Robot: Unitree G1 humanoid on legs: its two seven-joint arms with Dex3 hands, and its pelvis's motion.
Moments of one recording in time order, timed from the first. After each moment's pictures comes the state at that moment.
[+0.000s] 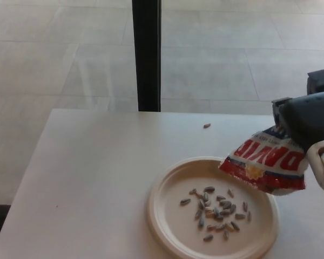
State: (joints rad) left_arm 0.07 0.55 0.52 1.27 -0.30 -0.22 -0.33; right_arm -0.69 -0.61 0.57 0.35 -1.07 0.32 -0.06
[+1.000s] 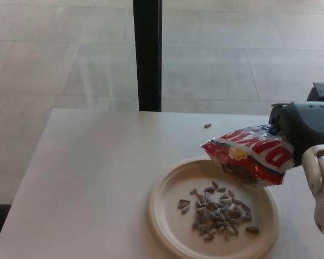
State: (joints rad) left_arm 0.08 0.56 0.52 1.27 -0.29 -0.23 -0.33; right_arm -0.59 -0.44 0.34 0.31 -0.99 0.38 0.02
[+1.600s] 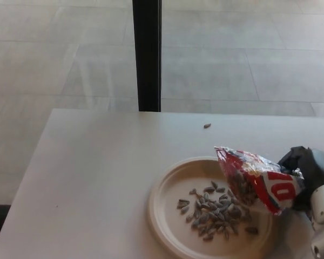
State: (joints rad) left_arm 0.09 0.56 0.52 1.28 -0.30 -0.23 -0.33; right_arm -0.38 -0.26 0.10 0.23 -0.77 0.49 0.07
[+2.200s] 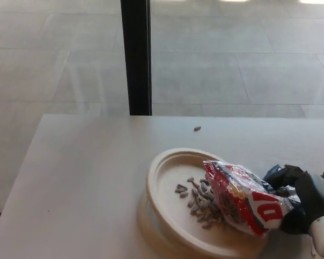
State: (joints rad) left_arm 0.11 0.55 0.52 1.28 -0.30 -0.23 -0.33; right_arm -0.23 -0.22 0.07 0.23 -0.58 0.29 -0.02
